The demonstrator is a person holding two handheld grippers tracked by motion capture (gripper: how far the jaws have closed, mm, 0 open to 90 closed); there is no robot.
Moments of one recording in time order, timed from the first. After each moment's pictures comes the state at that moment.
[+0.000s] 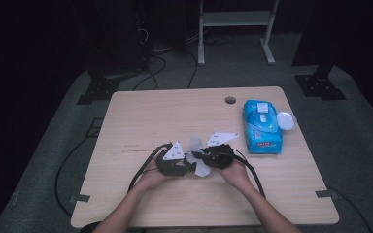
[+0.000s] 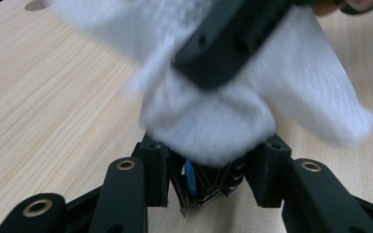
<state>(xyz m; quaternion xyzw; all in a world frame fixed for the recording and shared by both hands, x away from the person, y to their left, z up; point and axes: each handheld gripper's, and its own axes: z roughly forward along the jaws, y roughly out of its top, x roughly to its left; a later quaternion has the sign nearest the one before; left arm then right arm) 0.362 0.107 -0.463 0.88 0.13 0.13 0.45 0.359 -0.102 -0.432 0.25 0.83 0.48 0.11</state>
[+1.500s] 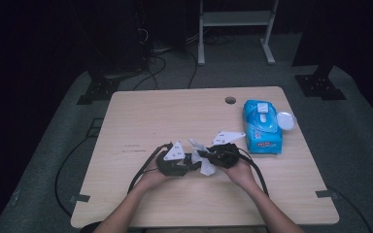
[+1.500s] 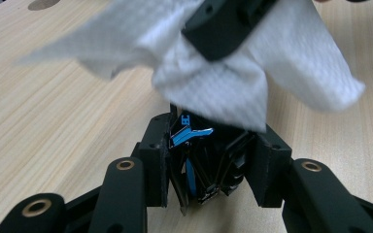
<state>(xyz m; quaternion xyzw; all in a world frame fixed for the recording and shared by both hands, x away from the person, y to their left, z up) 0.362 0.105 -0.464 0.87 0.13 0.14 0.45 0.360 -0.117 -0.433 0.26 0.83 0.48 0.12</state>
